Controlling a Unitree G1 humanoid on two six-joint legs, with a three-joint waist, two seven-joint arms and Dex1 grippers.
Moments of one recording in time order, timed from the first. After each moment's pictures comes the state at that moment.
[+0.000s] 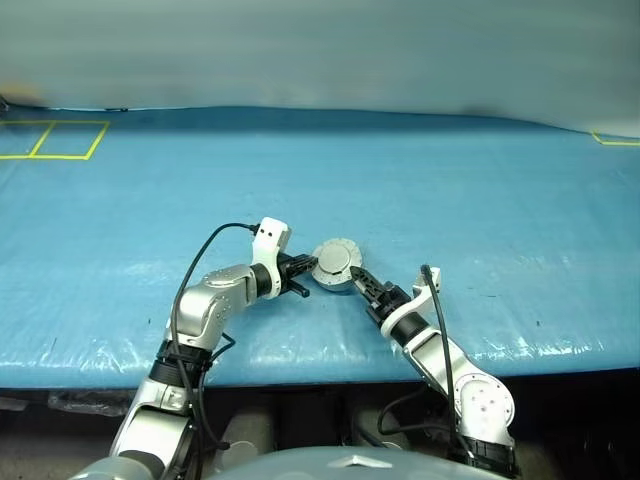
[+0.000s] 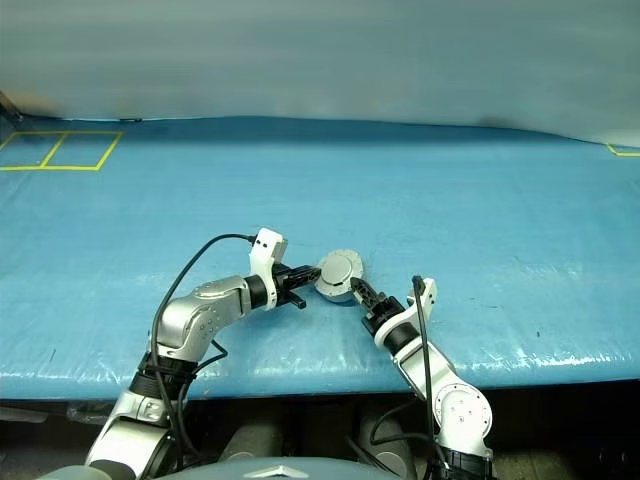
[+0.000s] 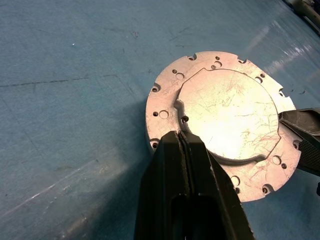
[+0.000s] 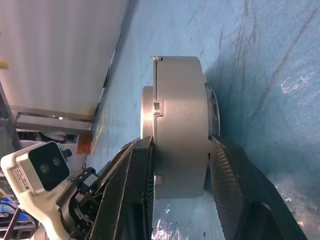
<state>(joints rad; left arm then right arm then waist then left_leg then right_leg) -0.35 0.20 -0.14 -0.01 -0.41 0.82 -0.50 0.11 0.07 -0.18 -0.28 1.18 0.79 -0.05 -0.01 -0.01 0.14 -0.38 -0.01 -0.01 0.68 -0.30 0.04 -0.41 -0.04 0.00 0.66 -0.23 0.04</state>
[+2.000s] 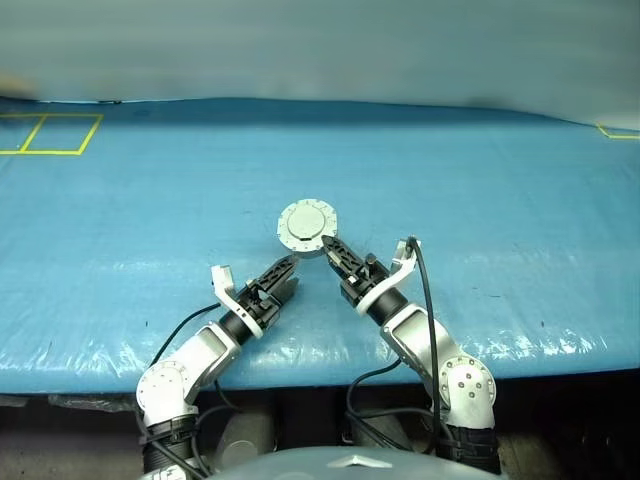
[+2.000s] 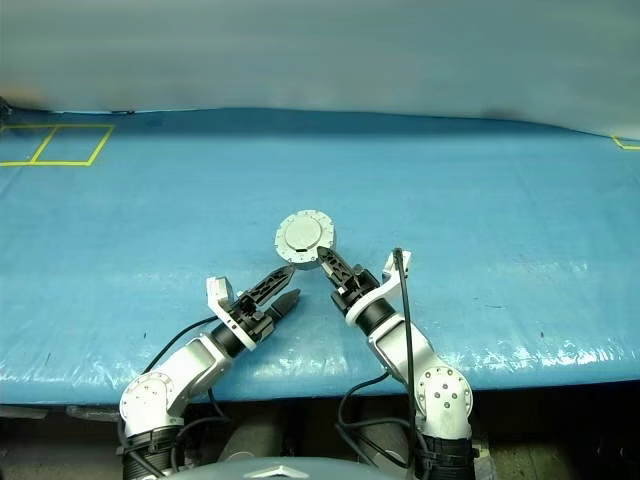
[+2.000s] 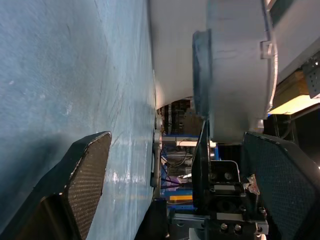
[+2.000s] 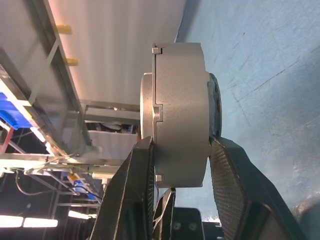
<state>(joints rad) 0.01 -0.08 0.31 -0.09 -1.40 1.04 -0.16 0.02 0.08 0.01 -0.37 1.48 0.65 -0.22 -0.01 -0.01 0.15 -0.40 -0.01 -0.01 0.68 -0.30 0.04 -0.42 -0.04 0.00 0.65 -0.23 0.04</state>
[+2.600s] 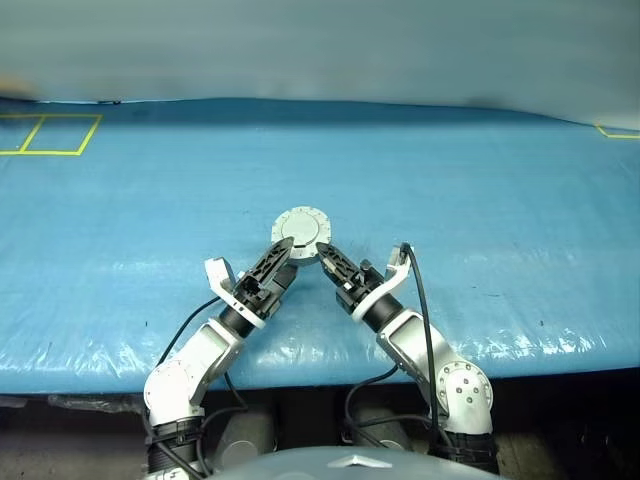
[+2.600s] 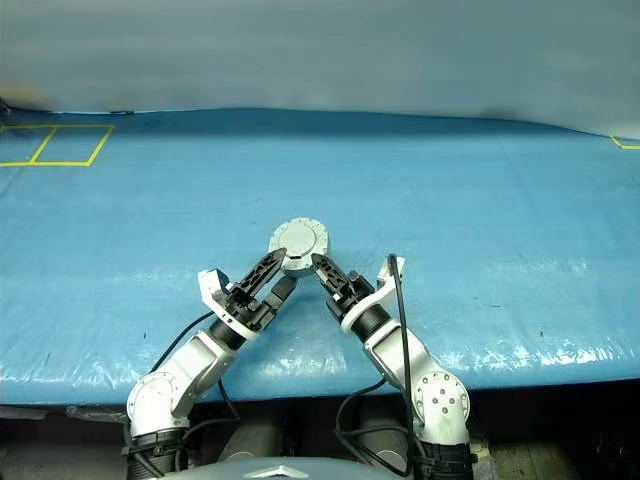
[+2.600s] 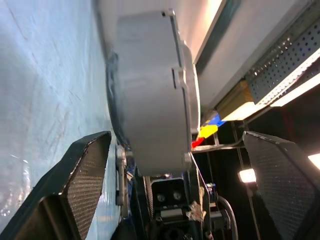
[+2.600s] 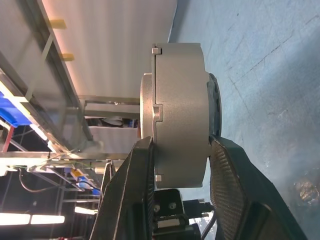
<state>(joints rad) 0.02 -0.07 0.25 -0.11 -1.48 0.90 -0.24 0.06 0.07 0.03 -0.36 1.50 0.66 -0.23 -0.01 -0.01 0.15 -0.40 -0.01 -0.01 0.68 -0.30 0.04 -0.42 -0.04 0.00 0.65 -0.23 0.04</state>
